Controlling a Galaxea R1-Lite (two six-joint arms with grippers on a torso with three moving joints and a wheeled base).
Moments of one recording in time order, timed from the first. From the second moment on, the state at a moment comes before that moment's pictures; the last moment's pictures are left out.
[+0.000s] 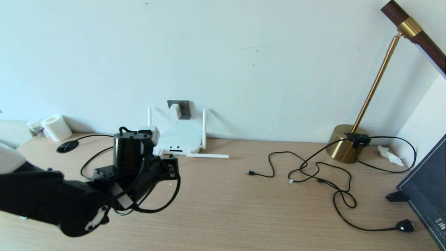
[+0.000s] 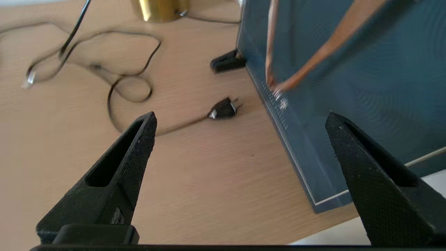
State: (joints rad) left arm -0.44 1.81 -0.69 -0.73 0.40 -0.16; right arm 0.05 0.46 -0.12 -0.08 -0.41 0.08
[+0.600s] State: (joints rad) left arm -0.44 1.85 -0.66 -0.83 0.40 -0.18; right arm 0.01 0.04 -0.04 0.09 0.01 -0.12
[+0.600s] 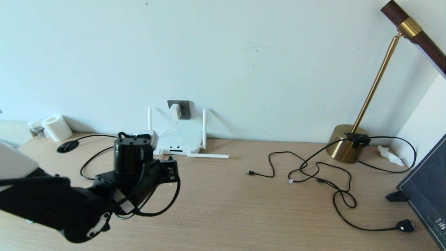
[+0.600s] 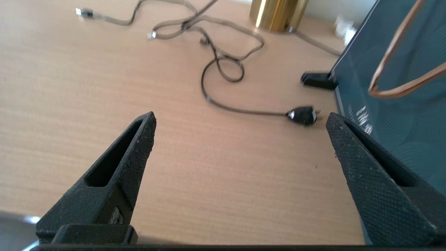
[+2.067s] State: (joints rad) left arm -0.34 2.37 -0.76 -1.39 0.41 -0.11; right arm 0.01 0.00 -0.04 0.09 0.00 0.00
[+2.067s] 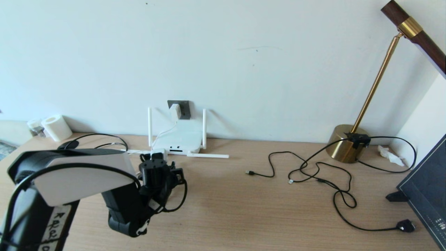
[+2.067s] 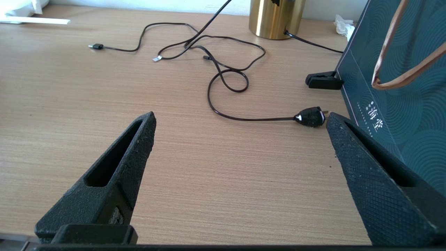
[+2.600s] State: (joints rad) left arm -0.33 2.38 -0.77 -1.39 0.37 -0.04; right arm 0.01 0.00 -0.04 0.09 0.00 0.00
